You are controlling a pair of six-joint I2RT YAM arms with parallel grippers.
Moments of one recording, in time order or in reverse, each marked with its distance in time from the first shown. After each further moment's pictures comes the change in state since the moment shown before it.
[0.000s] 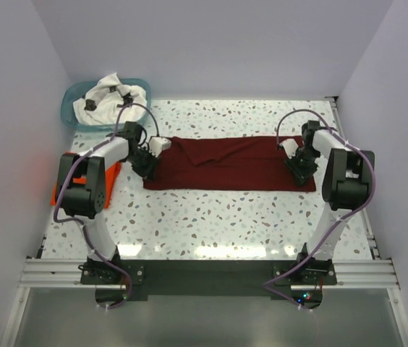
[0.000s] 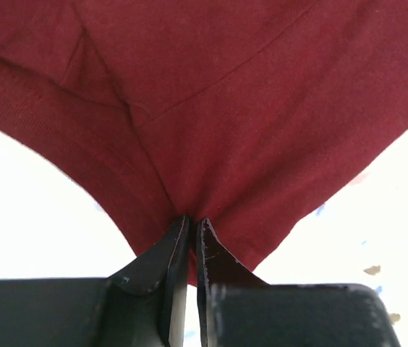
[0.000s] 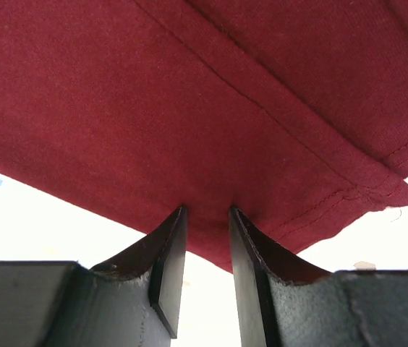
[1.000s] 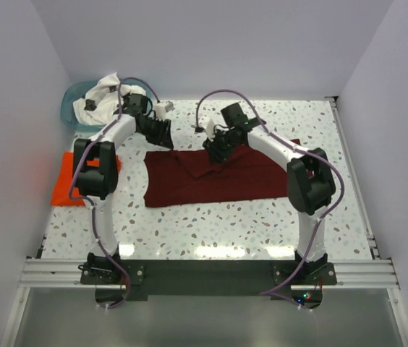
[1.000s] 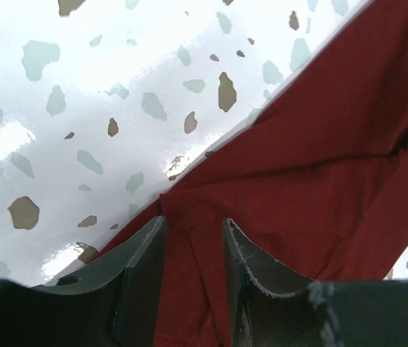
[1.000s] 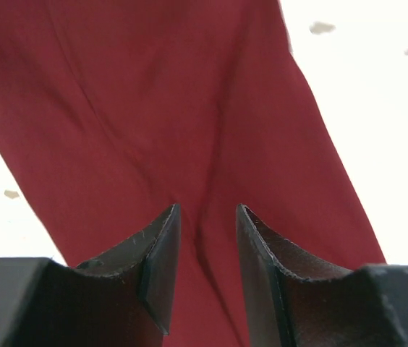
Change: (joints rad) left arm -0.012 0.240 0.455 0.042 0.200 -0.380; right arm 0.589 0.036 0.257 0.312 -0.405 0.161
